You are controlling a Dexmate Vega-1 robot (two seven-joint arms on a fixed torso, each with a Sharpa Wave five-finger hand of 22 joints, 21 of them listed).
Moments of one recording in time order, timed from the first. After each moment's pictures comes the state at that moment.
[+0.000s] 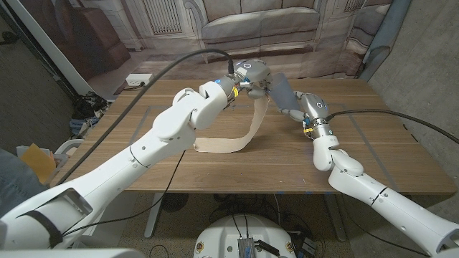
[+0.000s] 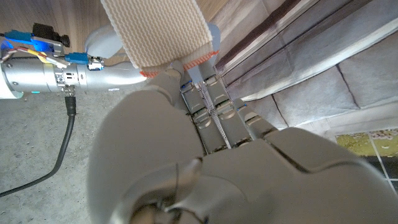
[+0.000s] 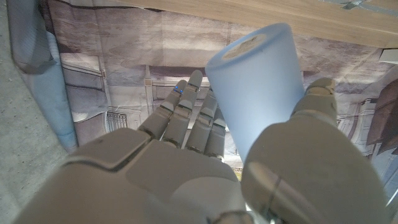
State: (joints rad) left arm 0.64 0.63 0.72 -2.24 1.00 0.26 -0.32; left_hand 1.14 0.10 0.48 -0.13 0.17 1.04 -0.07 0.42 0.19 1.11 -0.19 0.34 0.25 0.93 -0.13 0.22 0.21 0.19 -0.04 0.20 0.17; right arm -0.93 -0.71 -0.59 -1.74 -0.61 -0.34 -0.59; right_hand 0.76 -0.04 0.05 -0.18 0.24 0.62 -0.04 0.30 0.22 0.79 -0.11 0.32 0.18 0.70 -0.07 0.20 0.18 0.41 -0.04 0.24 0.20
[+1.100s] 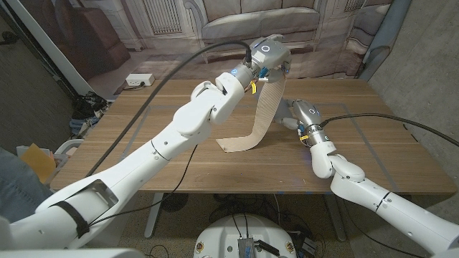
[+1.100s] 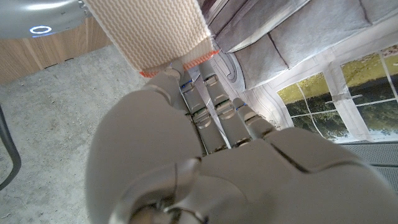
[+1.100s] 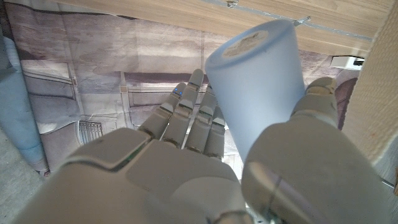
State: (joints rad) left arm 0.57 0.50 0.77 -2.13 1.21 0.18 -0.16; left_hand 1.13 0.08 0.51 -0.13 0.17 1.05 -0.07 0.43 0.19 1.11 -0.19 0.34 0.25 0.93 -0.13 0.22 0.21 0.20 -0.04 0.20 0.17; right arm -0.96 -0.76 -0.62 -1.77 -0.59 -0.25 -0.58; right_hand 0.76 -0.04 0.06 -0.19 0.21 0.65 -0.02 0.32 0.23 0.83 -0.09 0.32 0.18 0.72 -0.07 0.19 0.18 0.37 -0.04 0.23 0.20
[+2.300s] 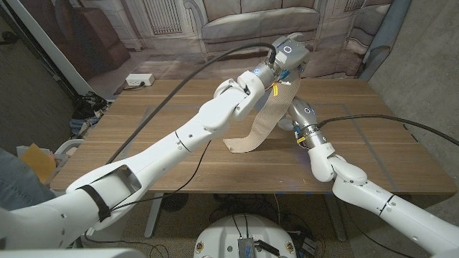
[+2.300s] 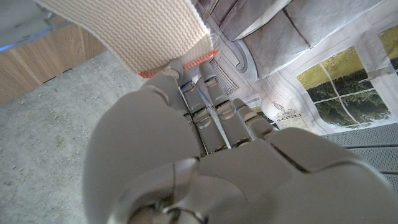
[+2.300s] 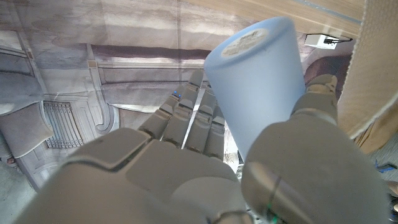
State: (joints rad) left arm 0.45 0.38 0.88 -1.95 1.32 0.18 -0.12; left_hand 1.11 0.07 0.53 -0.13 0.17 1.06 -0.08 0.43 0.19 1.11 -0.19 0.33 0.31 0.90 -0.12 0.21 0.21 0.20 -0.04 0.20 0.17; right arm -1.00 -0.78 -0.60 -1.83 -0.66 -0.15 -0.63; right_hand 0.77 -0.06 0.07 -0.20 0.20 0.66 0.00 0.32 0.23 0.84 -0.09 0.31 0.18 0.72 -0.07 0.19 0.18 0.33 -0.04 0.22 0.20
